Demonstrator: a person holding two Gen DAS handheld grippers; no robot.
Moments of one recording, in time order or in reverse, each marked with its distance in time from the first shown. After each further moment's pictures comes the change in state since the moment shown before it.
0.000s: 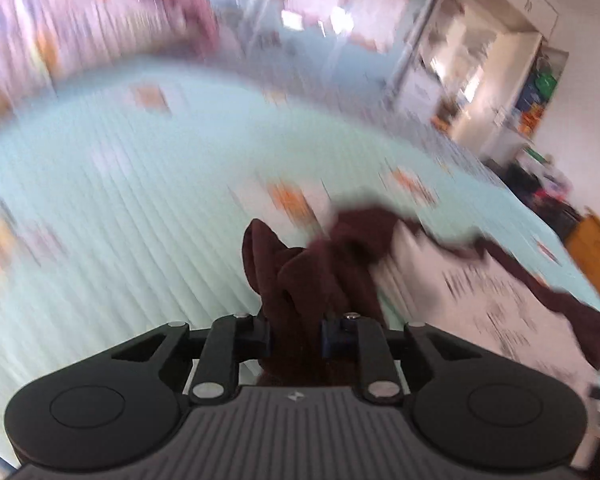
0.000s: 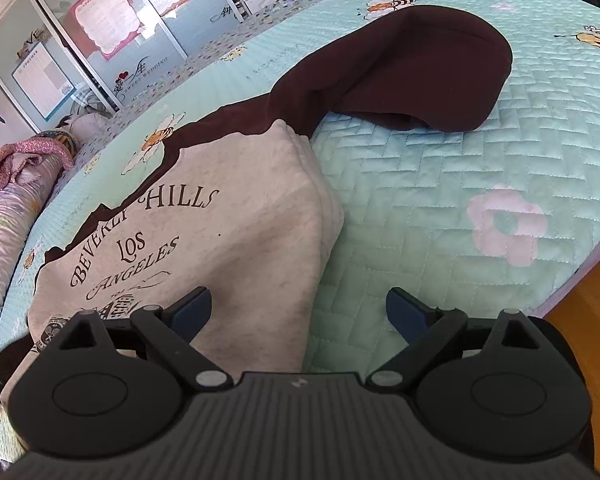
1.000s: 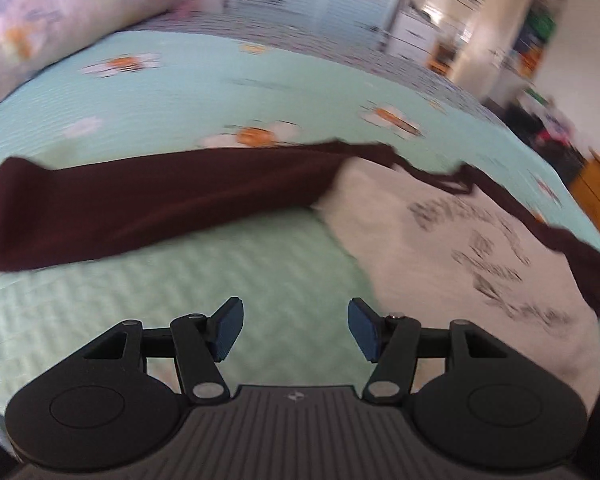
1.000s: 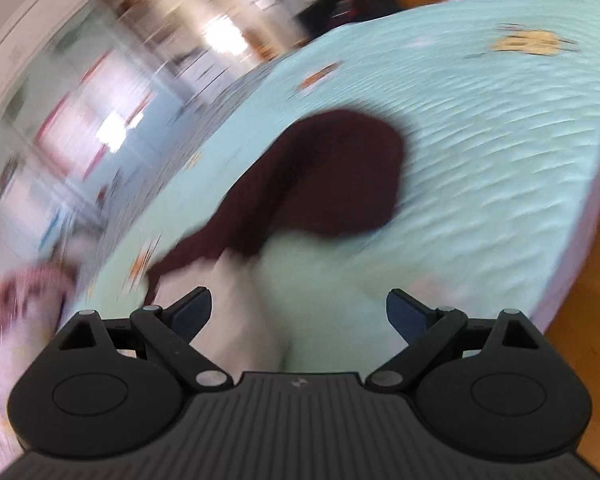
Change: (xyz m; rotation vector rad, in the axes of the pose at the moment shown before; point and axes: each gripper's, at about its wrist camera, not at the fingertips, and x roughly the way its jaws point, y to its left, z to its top) left arm 0.003 -0.055 -0.047 0.077 0.258 -0.079; right arm -0.034 -0.094 0.047 0.412 -0.284 0.008
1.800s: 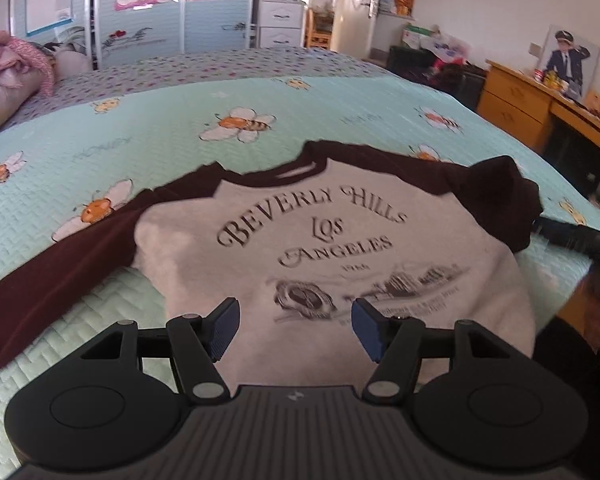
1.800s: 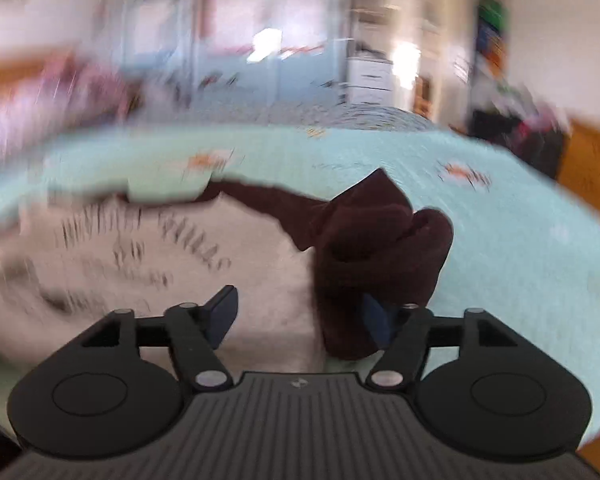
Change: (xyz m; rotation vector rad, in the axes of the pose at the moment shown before) left arm -0.002 -0.130 0.003 0.358 0.011 -0.134; right arm 0.005 0.074 -0.039 -0.776 -0.021 0.108
